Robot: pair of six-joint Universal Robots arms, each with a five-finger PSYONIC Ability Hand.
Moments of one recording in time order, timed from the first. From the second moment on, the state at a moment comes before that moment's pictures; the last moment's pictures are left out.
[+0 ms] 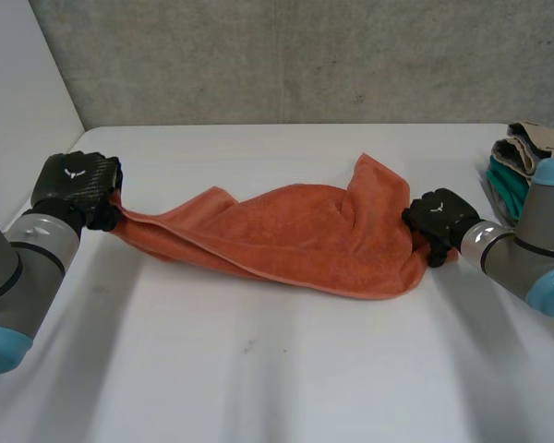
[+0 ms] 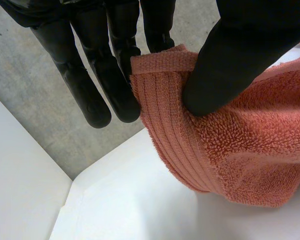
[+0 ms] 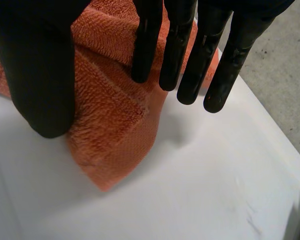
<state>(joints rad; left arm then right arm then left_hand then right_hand) 4.51 -1.79 -1.75 3.46 -1.52 3.45 1.71 -0.72 1.15 -0.01 1.16 2.38 1.10 1.18 1.17 1.19 0.97 0.59 0.69 0.70 0.69 0.47</state>
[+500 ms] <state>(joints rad) 4.50 -1.79 -1.75 3.46 -1.52 3.45 1.73 -0.68 1.04 -0.03 1.17 2.47 1.10 1.18 1.17 1.19 0.97 0.99 1.18 1.18 1.19 0.97</state>
